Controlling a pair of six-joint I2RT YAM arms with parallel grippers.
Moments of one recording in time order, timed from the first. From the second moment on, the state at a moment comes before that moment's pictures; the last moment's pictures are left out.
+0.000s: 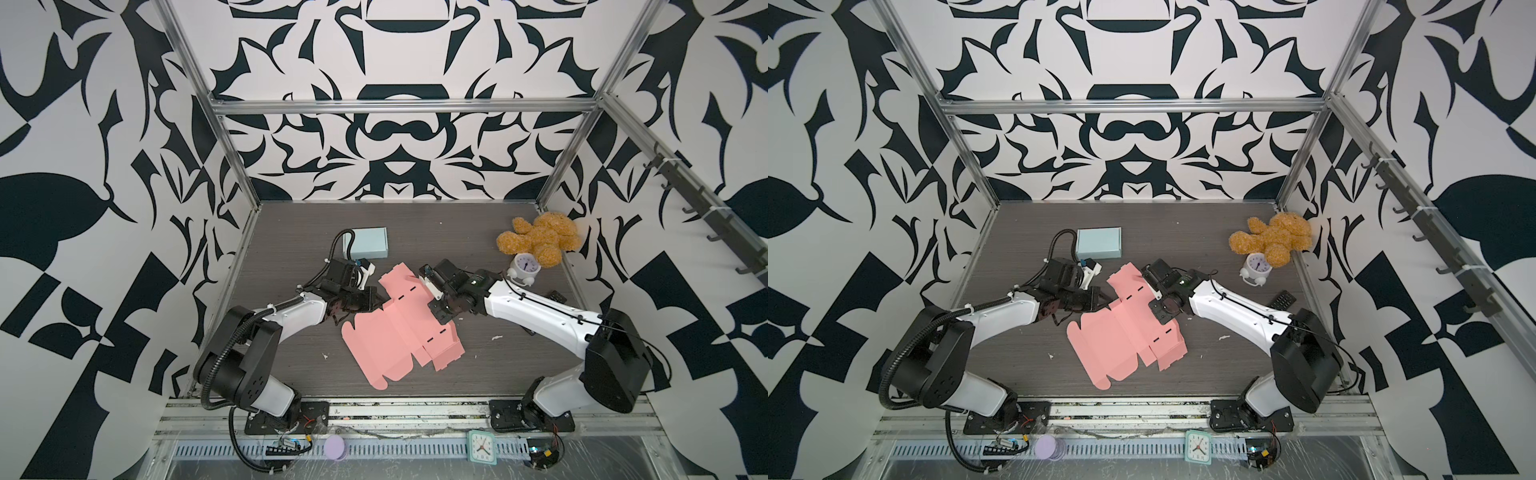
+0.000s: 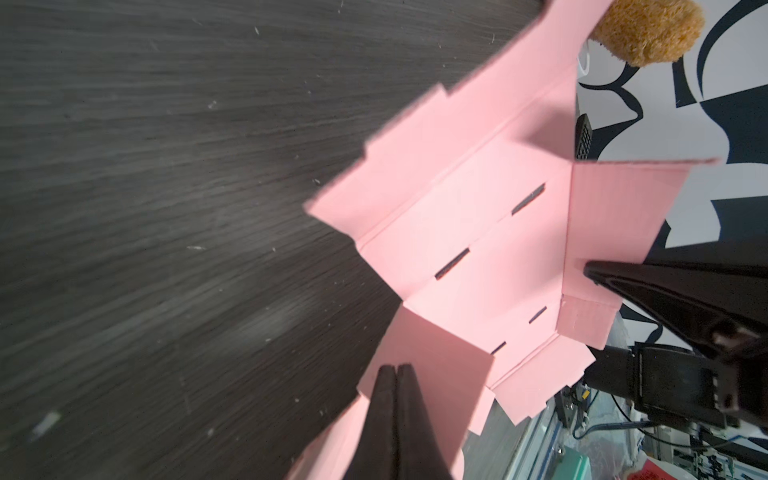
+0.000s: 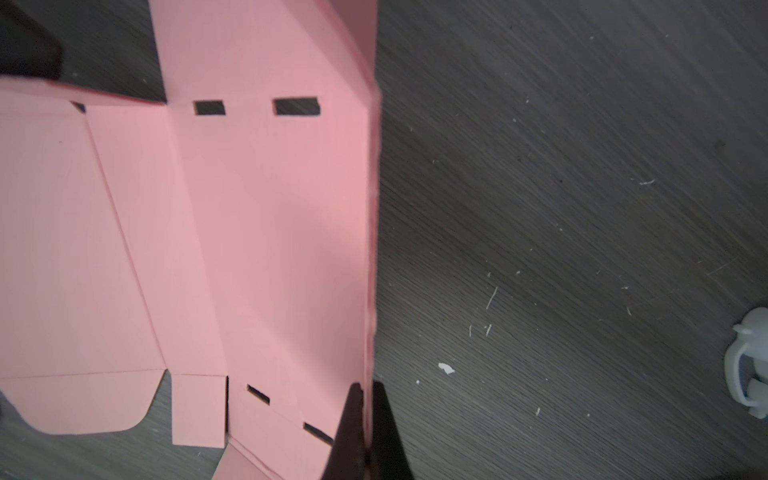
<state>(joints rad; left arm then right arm) -0.50 1.51 0.70 -0.04 0.59 -0.48 0.77 1.49 1.08 -0.79 0.13 0.12</state>
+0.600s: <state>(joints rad) -0.54 1.47 0.68 0.02 0.58 -0.52 0.89 1.53 1.13 -0.82 0.40 0.00</state>
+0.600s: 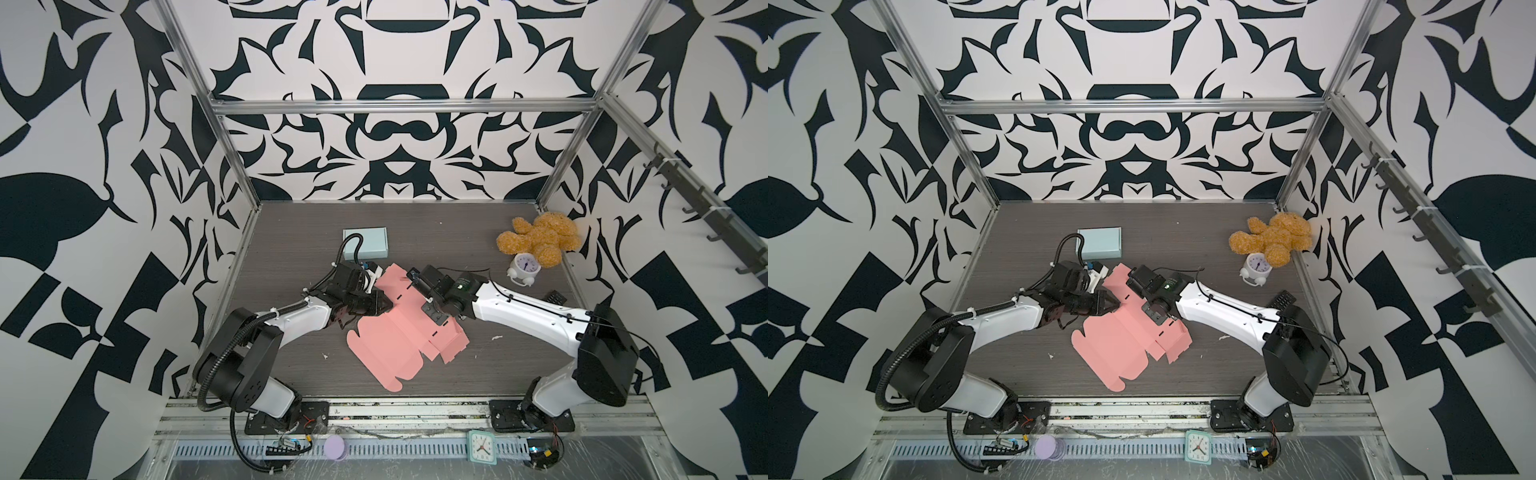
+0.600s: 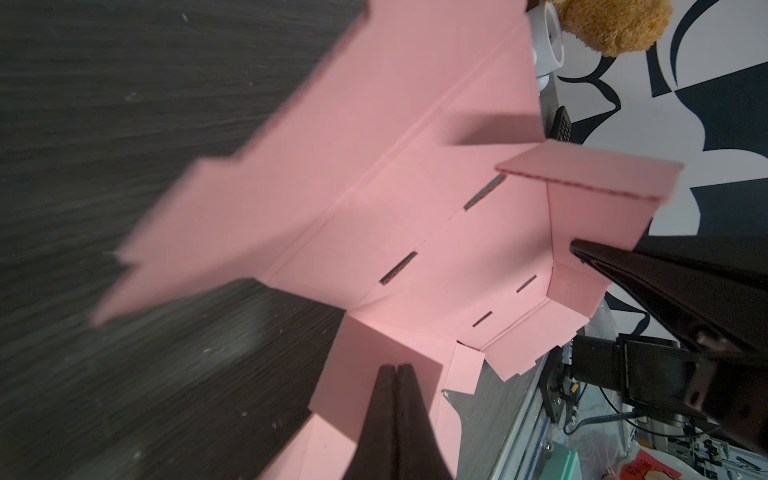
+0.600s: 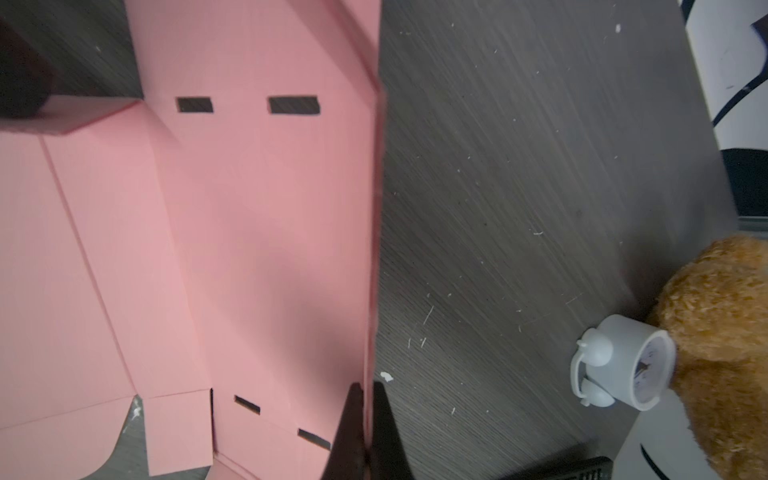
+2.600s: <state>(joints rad) -0.30 1.61 0.61 0.32 0.78 -0.56 1.09 1.67 0.97 -0.27 0.86 -0.61</state>
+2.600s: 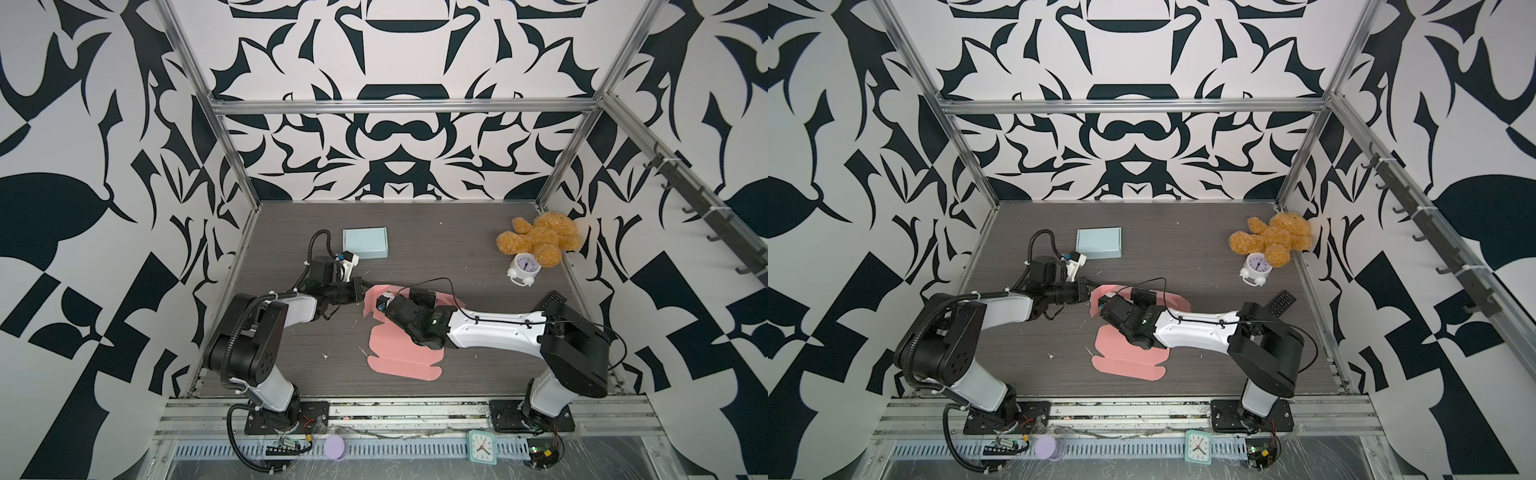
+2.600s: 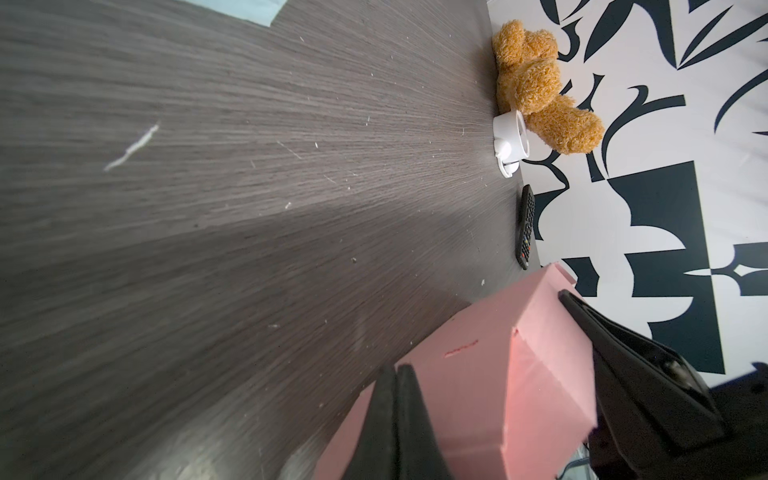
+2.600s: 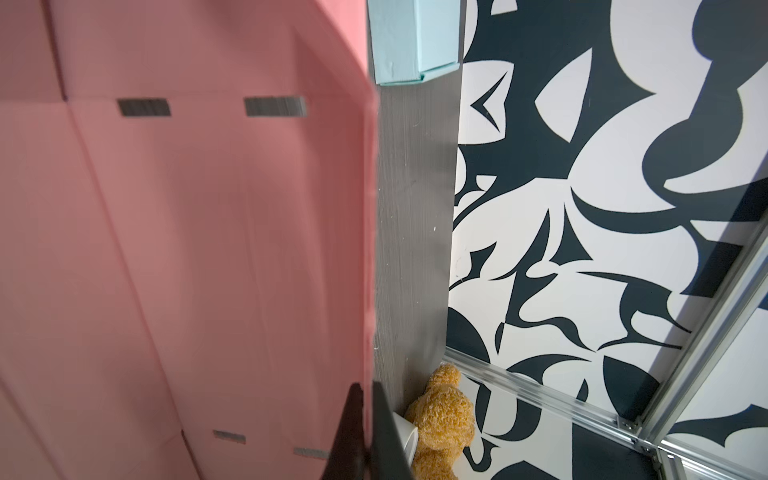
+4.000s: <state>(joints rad) -0.41 1.33 0.23 0.52 0.69 -0.59 1.14 1.60 0.81 0.00 0.86 -0.78</state>
